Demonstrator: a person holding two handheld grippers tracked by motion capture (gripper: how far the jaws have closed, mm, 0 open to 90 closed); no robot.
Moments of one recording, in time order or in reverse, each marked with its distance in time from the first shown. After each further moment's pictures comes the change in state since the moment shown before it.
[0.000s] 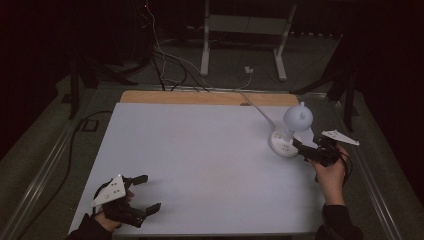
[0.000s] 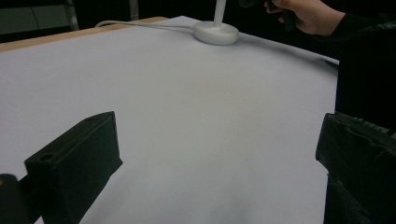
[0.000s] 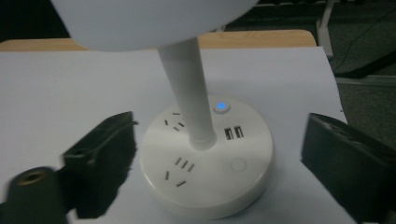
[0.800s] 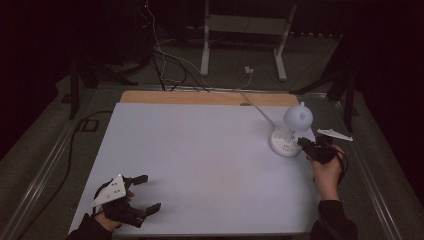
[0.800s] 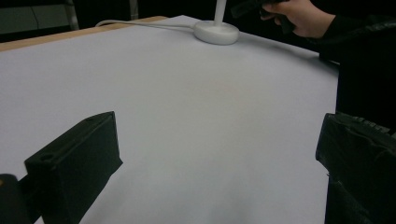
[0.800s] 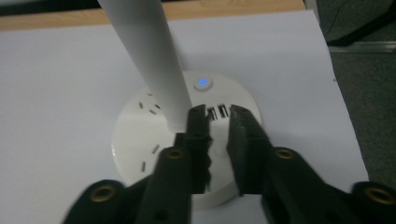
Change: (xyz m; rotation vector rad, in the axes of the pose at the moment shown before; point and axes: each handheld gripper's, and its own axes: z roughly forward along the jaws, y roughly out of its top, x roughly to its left) left arm 0.000 0.000 0.000 0.000 0.001 -0.001; right arm -0.004 -0.002 0.018 0.113 -0.069 0.044
